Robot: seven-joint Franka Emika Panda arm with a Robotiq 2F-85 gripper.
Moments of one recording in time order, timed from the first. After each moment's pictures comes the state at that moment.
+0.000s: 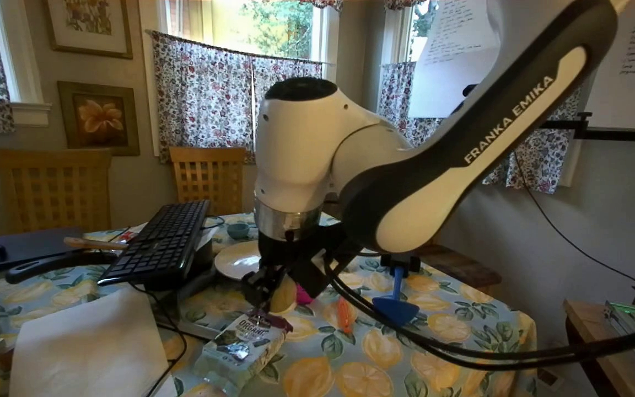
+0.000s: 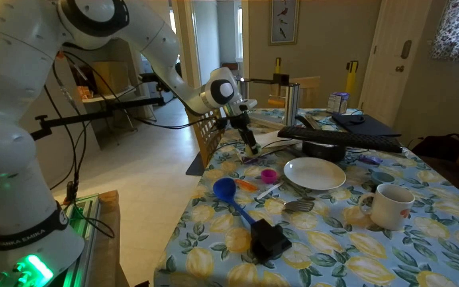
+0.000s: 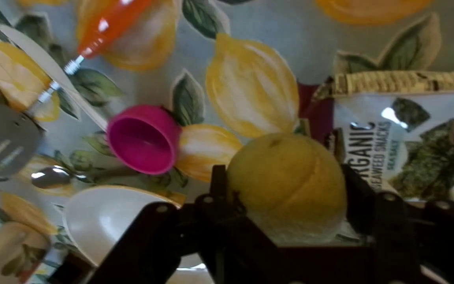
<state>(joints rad) 0.62 0.64 -0.36 -1.80 -0.33 2.55 0.82</state>
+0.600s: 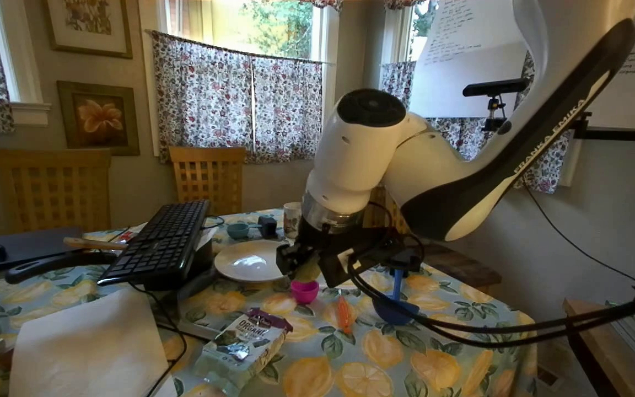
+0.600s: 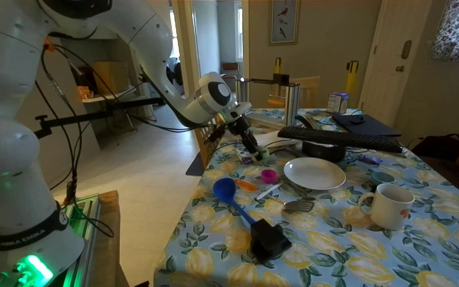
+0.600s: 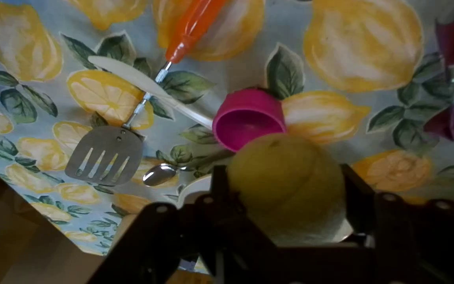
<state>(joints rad) 0.68 0.53 -0.52 -2.02 -0.74 2.73 1.42</state>
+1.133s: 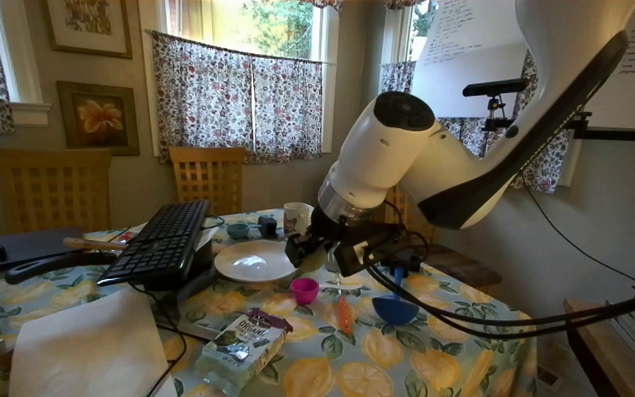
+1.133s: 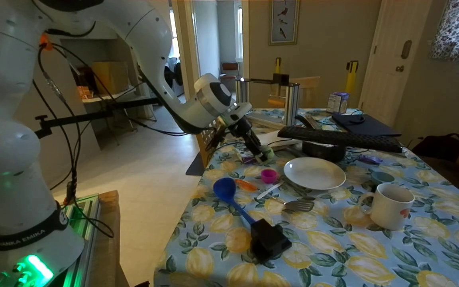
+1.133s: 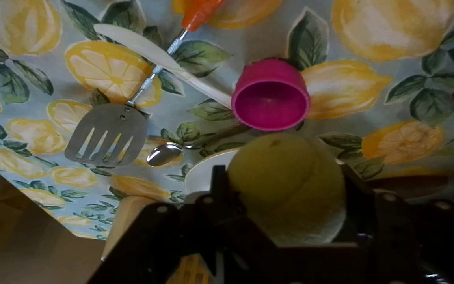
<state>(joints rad) 0.69 0.51 -0.61 -2.08 -0.94 2.89 1.57</state>
